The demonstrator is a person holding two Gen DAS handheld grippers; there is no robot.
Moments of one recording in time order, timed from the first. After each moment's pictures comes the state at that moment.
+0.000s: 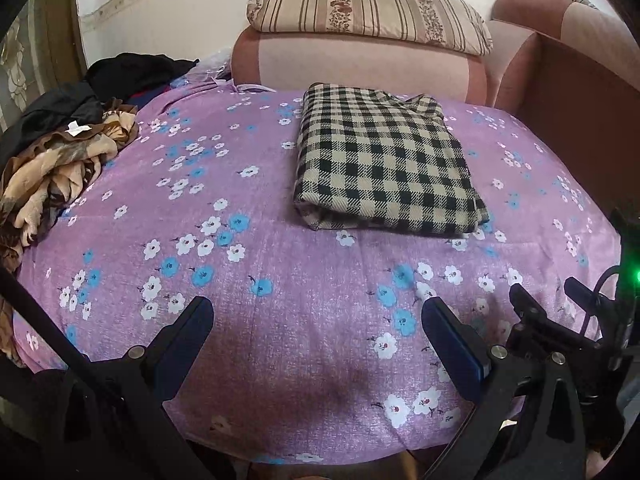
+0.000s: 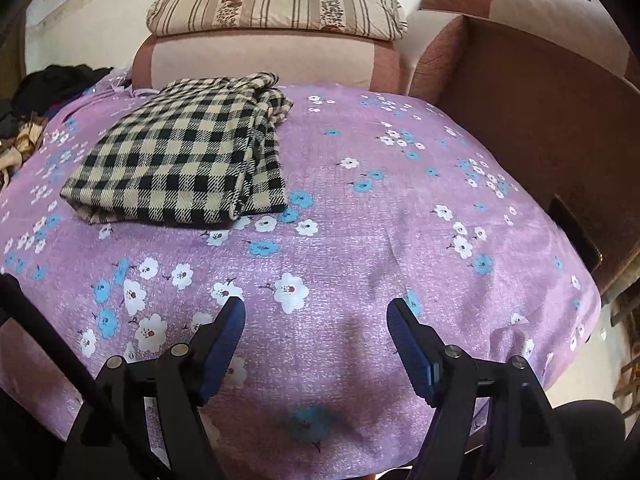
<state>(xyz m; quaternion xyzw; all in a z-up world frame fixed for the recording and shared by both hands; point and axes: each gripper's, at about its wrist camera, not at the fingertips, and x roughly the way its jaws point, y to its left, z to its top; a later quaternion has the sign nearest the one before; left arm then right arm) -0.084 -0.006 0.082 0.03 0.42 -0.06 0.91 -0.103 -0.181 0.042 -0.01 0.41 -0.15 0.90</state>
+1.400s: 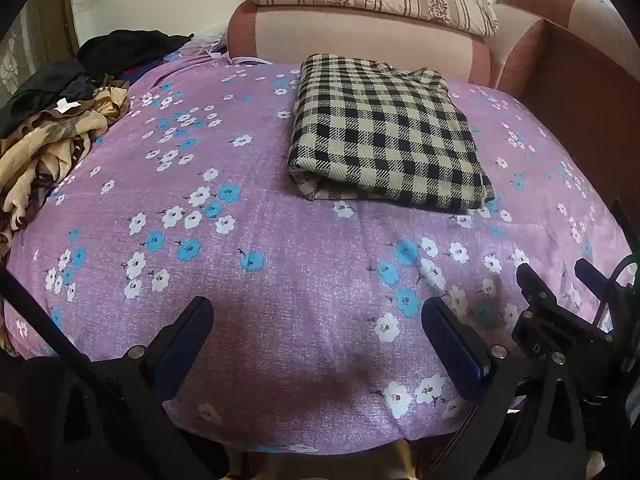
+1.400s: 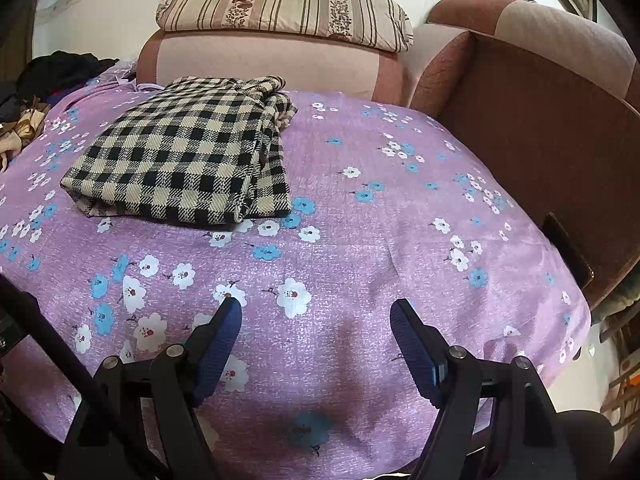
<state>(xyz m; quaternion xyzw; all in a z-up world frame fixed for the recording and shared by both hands) -0.078 -0.007 0.064 0.02 0.46 -0.06 0.89 -0.104 -0.170 0.044 -0.03 0.40 -0.16 0.90</state>
